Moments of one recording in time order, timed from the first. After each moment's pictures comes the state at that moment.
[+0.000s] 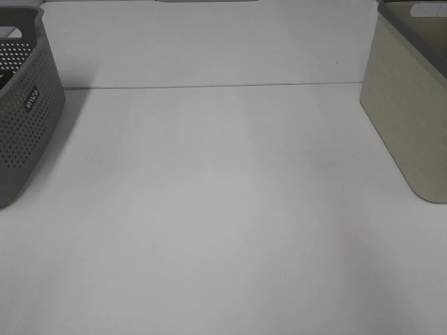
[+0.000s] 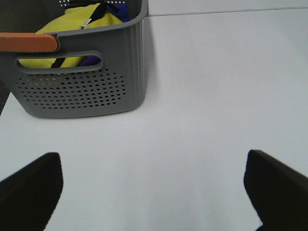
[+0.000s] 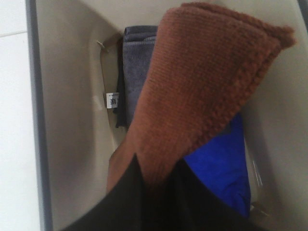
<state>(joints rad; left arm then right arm) 0.02 0.00 -0.50 -0.06 1.05 0.04 -0.19 1.94 -2.04 0.11 1.22 -0.09</state>
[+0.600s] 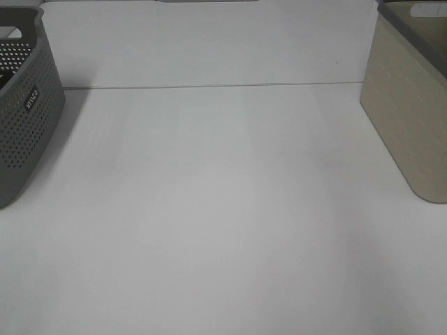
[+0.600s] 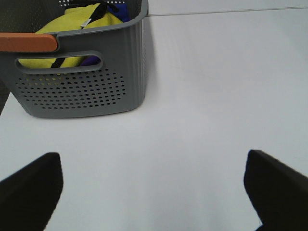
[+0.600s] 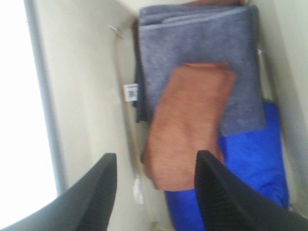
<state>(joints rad) 0.02 0.00 -0.50 -0.06 1.05 0.04 -0.18 1.98 -2.04 0.17 1.22 -0.06</state>
